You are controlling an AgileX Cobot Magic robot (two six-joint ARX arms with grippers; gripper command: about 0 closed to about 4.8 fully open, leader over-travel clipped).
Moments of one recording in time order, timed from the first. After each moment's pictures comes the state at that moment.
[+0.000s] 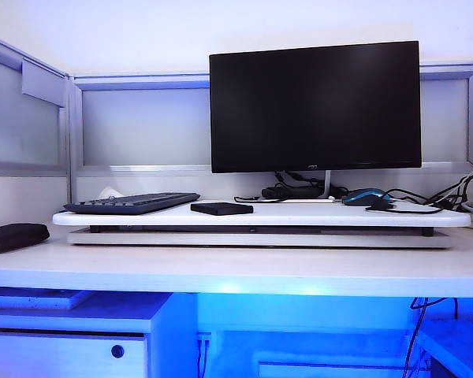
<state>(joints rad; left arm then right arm) -0.17 0.00 0.01 -0.14 -0.40 -0.30 0.03 0.16 0.01 0.05 -0.07 0.26</state>
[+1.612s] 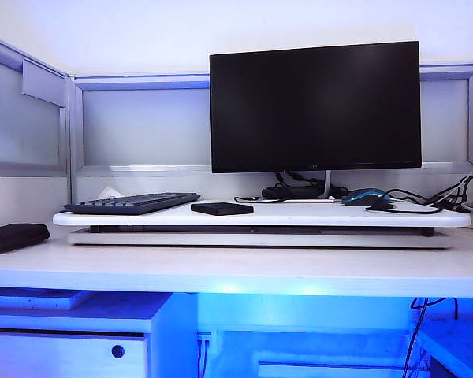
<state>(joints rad) -0.16 0.00 0.01 -0.16 -0.07 -0.11 0.03 0.16 0.01 -0.10 -0.16 0.27</state>
